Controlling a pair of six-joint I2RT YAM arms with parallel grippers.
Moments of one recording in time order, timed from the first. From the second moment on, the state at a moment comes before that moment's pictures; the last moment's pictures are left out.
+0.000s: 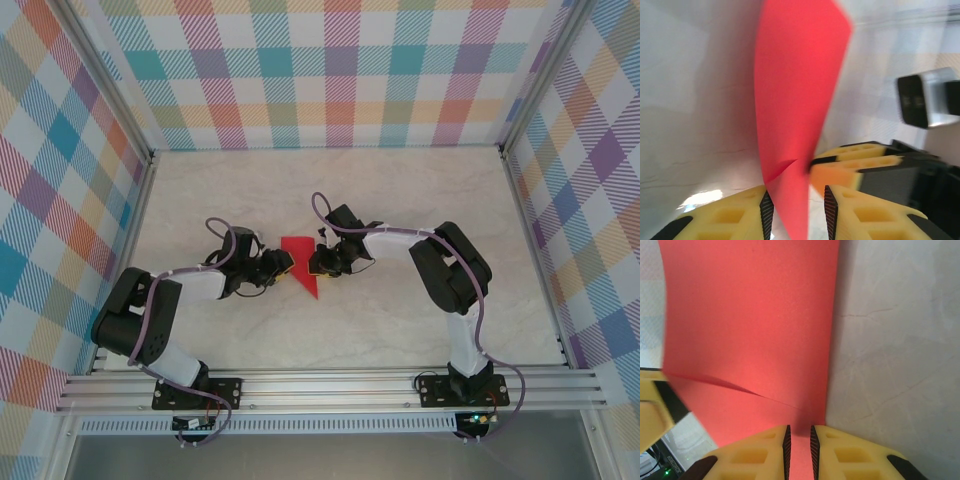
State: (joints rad) left arm -0.35 1.54 0.59 0.19 0.50 -0.99; right arm 0.68 2.03 1.25 -0.31 -0.53 0.67
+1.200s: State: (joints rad) left arm -0.49 1.53 0.77 -0.18 0.22 -0.95; right arm 0.68 1.66 1.00 -0.20 -0.29 0.52
